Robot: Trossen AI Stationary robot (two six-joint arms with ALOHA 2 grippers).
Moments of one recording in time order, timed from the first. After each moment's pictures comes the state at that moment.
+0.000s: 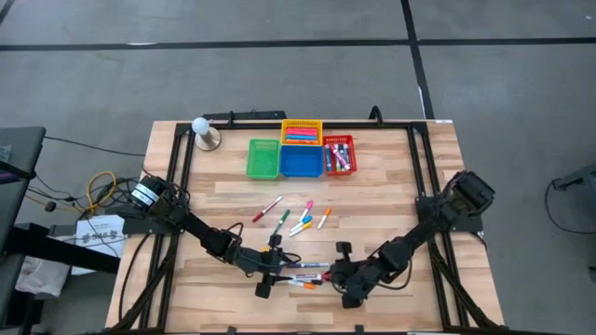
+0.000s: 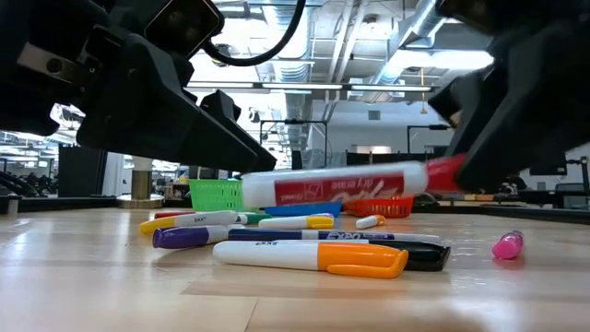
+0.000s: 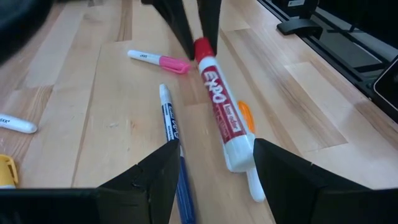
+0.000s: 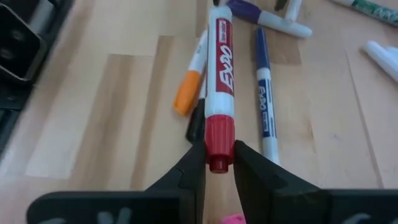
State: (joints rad) left arm -0.55 1.89 0.71 0.73 -0.29 -0.06; right arm 0.67 1.81 0.92 0.00 0.37 0.39
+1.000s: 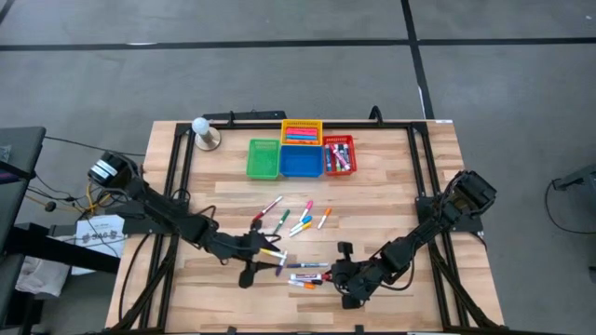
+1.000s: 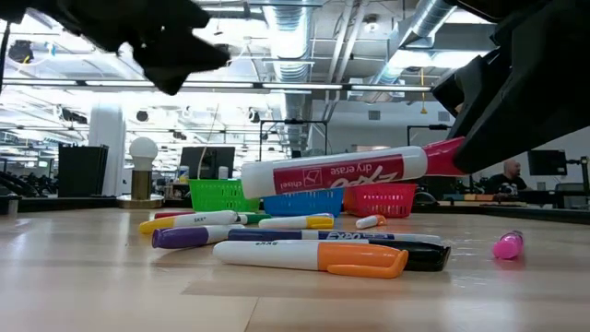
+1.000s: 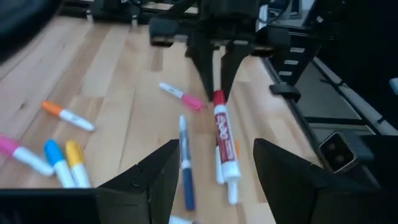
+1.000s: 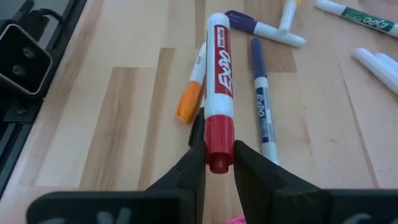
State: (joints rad) left arm -0.57 1.47 0.61 0.47 -0.35 -0.27; right arm 0.68 1.79 0.93 0.01 0.40 0.42
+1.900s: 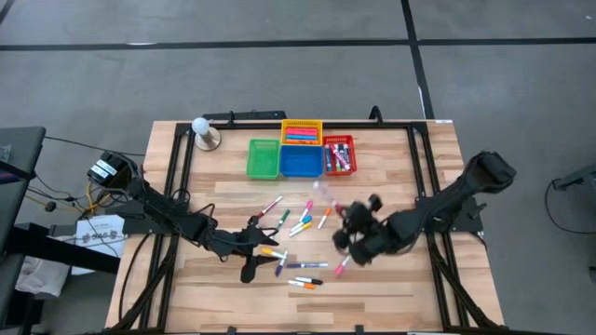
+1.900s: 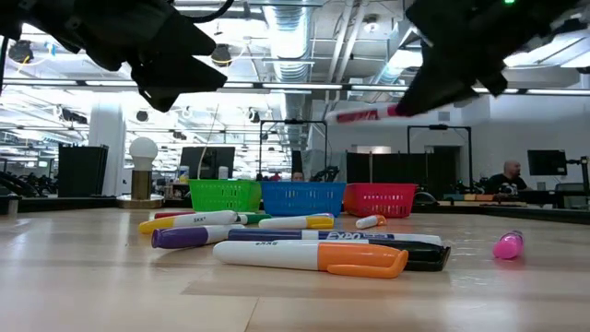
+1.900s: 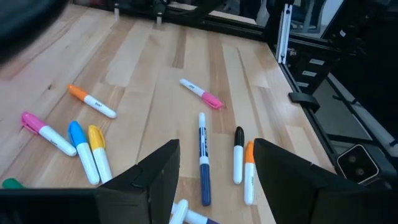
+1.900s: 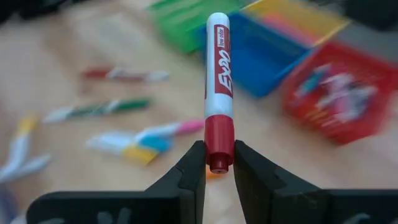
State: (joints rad) left arm -0.55 1.46 0.55 0.52 -0.40 -0.35; right arm 0.50 1.53 0.93 -0.55 0.92 1.00
